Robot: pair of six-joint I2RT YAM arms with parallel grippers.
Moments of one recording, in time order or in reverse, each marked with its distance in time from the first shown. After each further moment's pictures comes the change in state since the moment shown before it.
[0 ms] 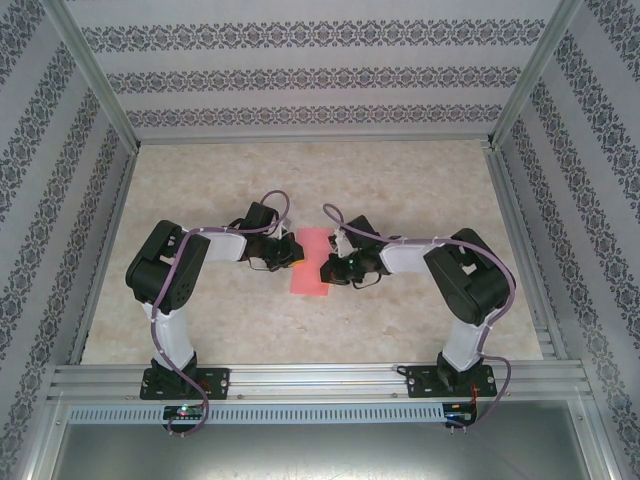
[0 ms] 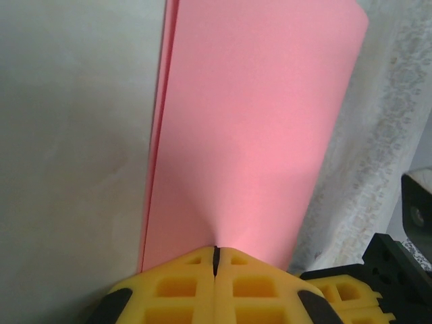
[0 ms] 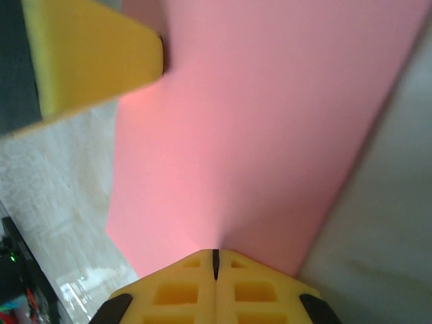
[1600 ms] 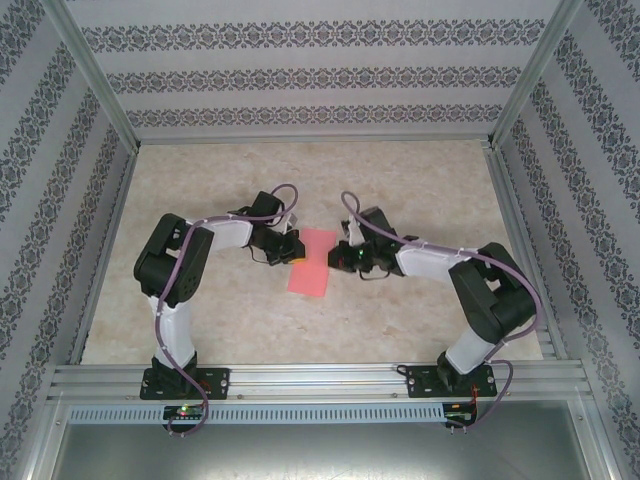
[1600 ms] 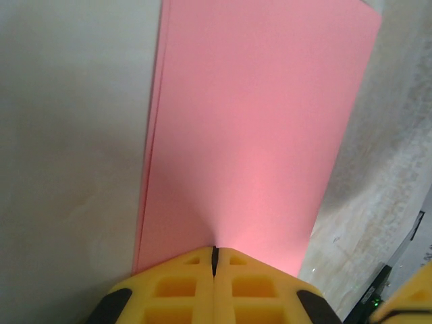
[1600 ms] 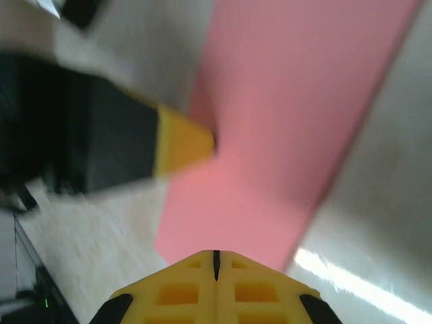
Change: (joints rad) left arm 0.005 0.056 0.212 -0.298 0.013 0.200; right arm -0.055 -0.121 0.013 0.074 0.081 0.095
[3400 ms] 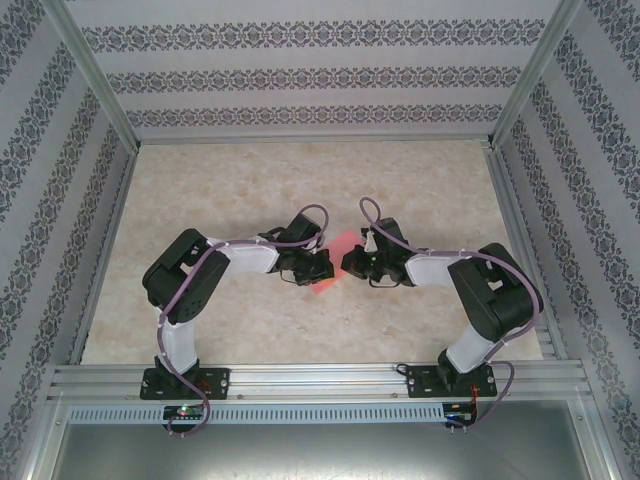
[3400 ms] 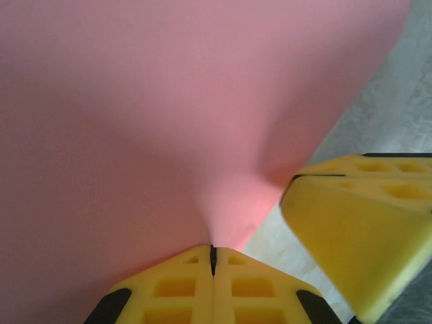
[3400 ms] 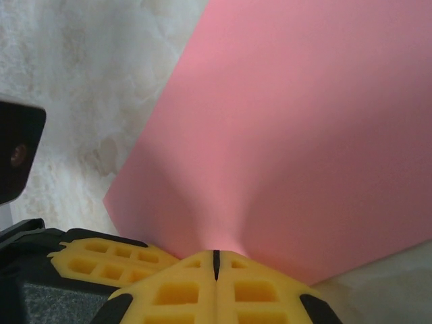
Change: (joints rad) left arm -0.285 -0.068 -0.089 0.190 -0.177 -0.324; right arm -0.066 -0.019 -0.206 0.176 0.027 0.138
